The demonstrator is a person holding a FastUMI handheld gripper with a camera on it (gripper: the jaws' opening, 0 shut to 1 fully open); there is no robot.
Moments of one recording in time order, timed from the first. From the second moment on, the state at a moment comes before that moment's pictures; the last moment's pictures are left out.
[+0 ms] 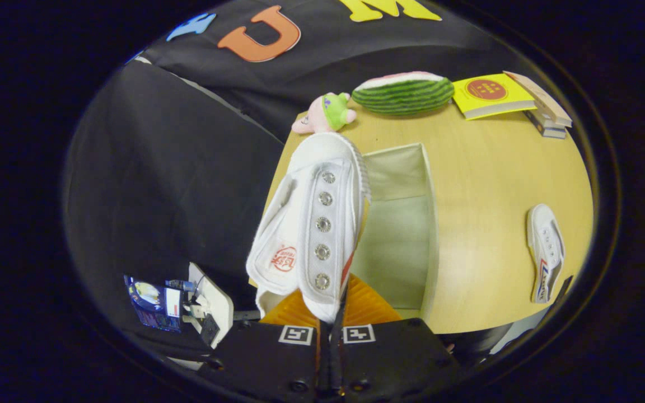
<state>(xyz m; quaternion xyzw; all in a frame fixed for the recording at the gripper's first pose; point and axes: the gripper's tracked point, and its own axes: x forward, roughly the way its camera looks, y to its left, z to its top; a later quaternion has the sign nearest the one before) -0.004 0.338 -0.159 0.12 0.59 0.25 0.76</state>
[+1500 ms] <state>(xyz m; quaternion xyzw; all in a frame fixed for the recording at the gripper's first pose) 0.013 0.290 -0.141 0.05 0.52 0.24 0.81</state>
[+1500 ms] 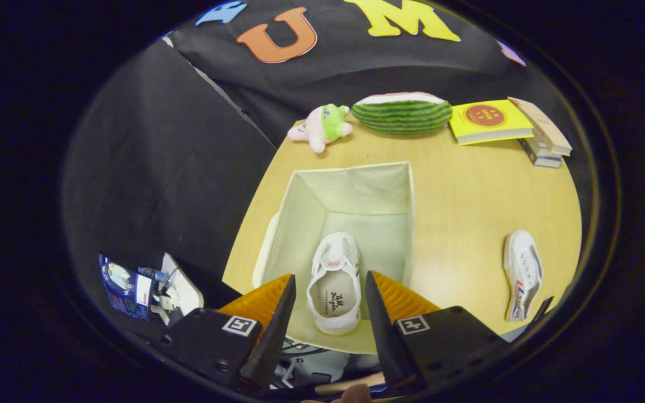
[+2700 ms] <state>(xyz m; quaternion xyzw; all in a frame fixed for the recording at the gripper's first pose) 0.033 -0.069 -0.287 -0.05 0.64 0.11 0.76</state>
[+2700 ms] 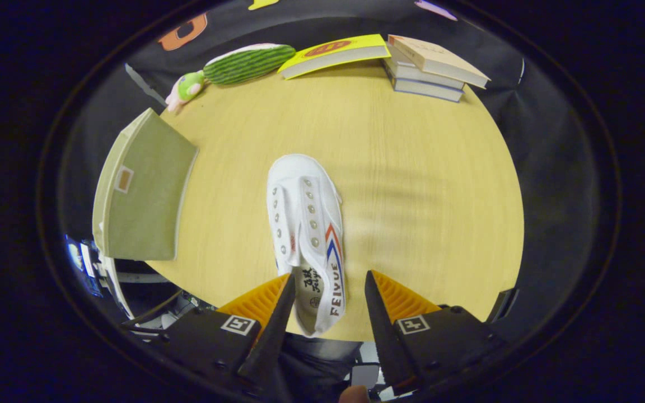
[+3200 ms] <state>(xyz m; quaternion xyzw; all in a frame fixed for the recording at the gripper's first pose) 0.046 -0.049 -0.326 -0.02 0.67 0.16 0.73</state>
